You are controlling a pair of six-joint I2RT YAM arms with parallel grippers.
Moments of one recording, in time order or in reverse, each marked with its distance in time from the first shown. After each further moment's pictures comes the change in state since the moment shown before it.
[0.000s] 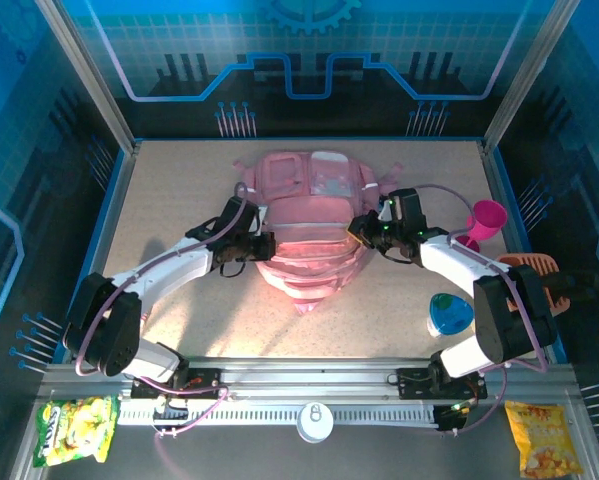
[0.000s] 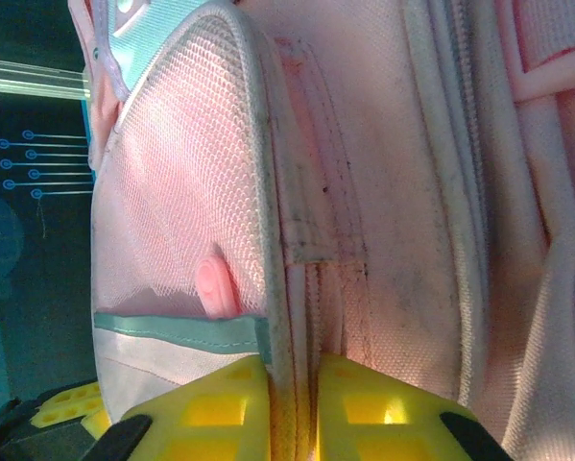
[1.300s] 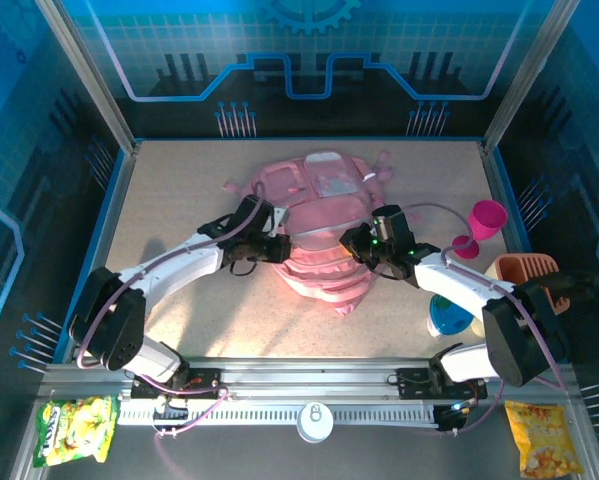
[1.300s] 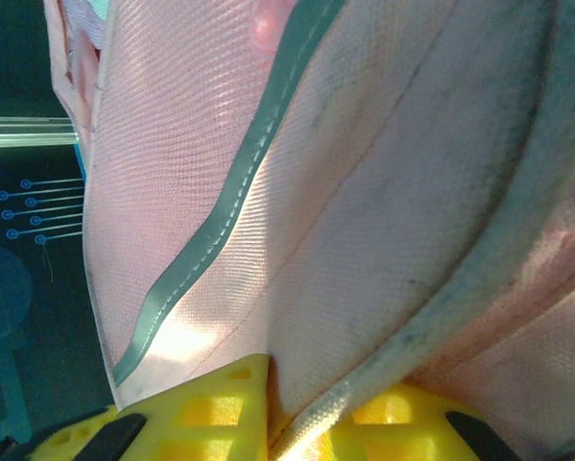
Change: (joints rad) left arm -0.065 0.040 0.092 -0.063 0.049 0.042; right arm 0.169 -0.114 -0.101 0.025 0.214 0.274
